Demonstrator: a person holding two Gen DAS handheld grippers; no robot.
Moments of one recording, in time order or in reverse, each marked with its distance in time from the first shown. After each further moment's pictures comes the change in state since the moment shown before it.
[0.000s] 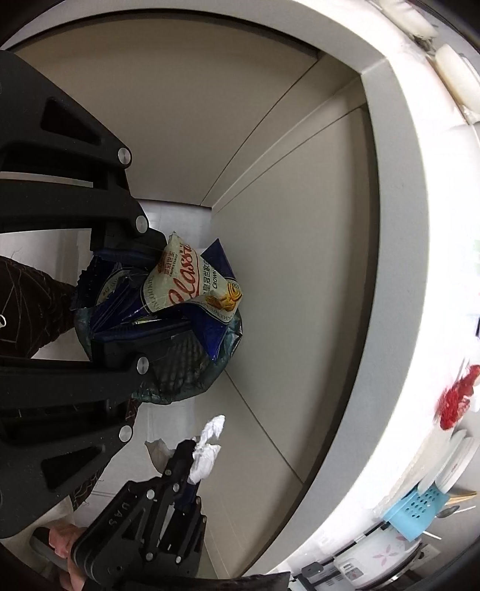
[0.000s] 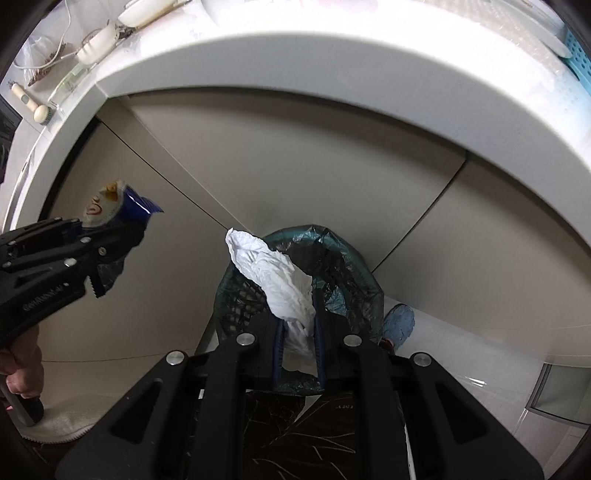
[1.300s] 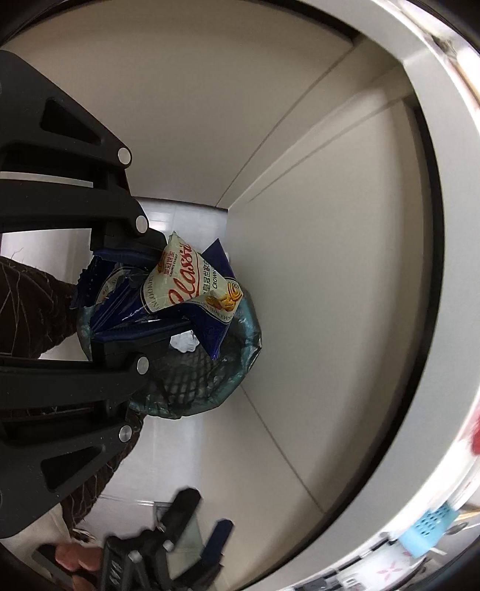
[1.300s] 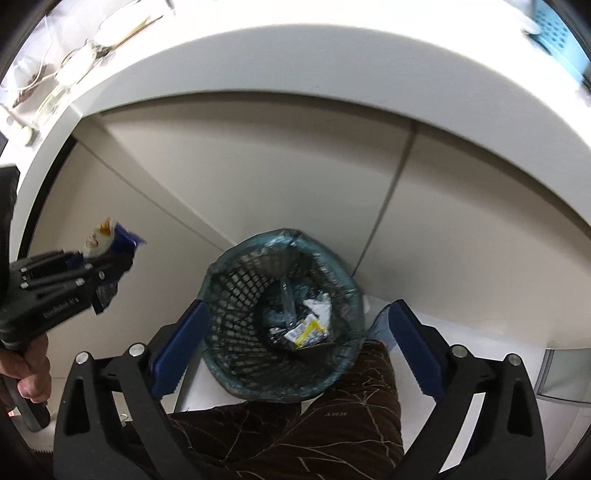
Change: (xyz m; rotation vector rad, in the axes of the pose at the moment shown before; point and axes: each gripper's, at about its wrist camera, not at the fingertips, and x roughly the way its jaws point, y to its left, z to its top) left arm 0.031 -0.003 -0.010 -0.012 0.052 0.013; right arm -0.014 -0.038 -0.005 0.101 -0.068 -0.055
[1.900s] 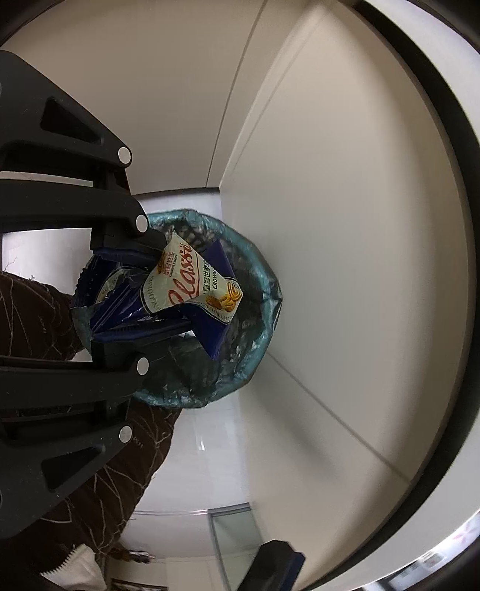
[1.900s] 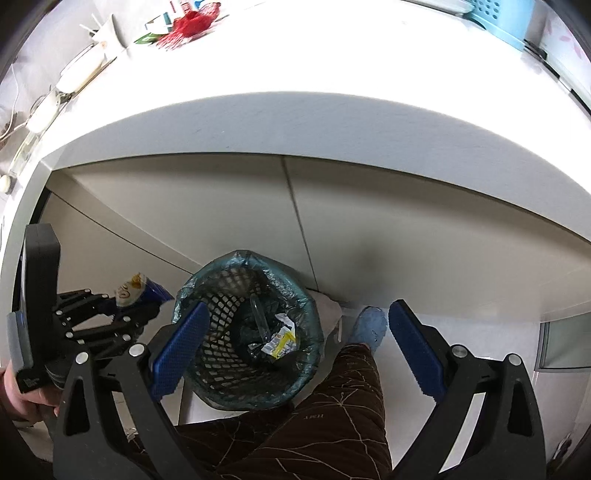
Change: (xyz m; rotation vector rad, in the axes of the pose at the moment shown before) left arm 0.054 -0.059 0.004 0.219 0.074 -0.023; right arm -0.028 -0.050 -0.002 0.124 -0.047 -0.062
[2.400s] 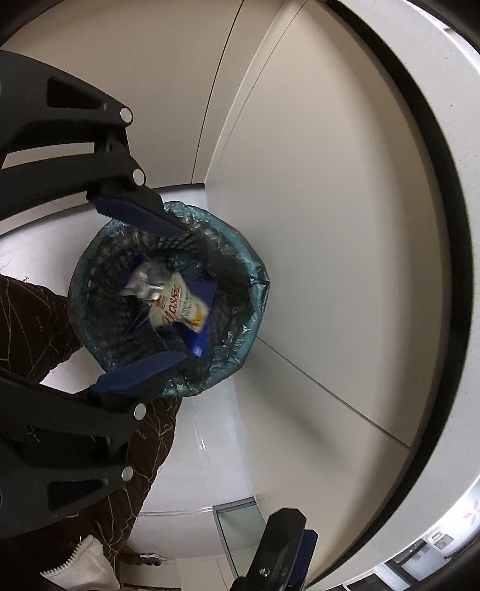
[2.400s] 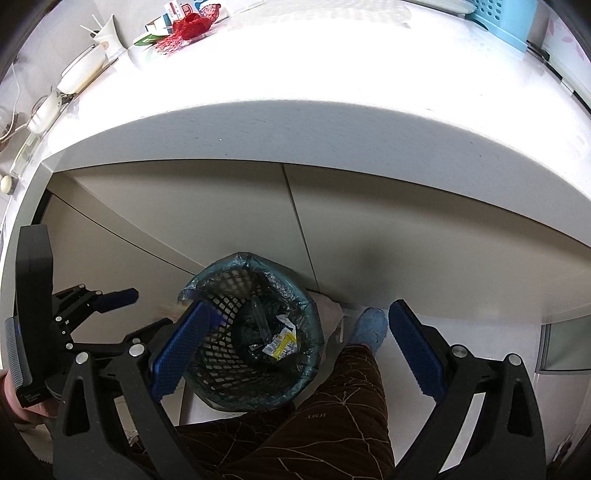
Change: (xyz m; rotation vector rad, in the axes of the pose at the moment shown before) left arm -0.009 -0.009 -0.002 0.038 -0.050 -0.014; right arm 0.005 0.002 0.004 -0.013 0.005 0.015
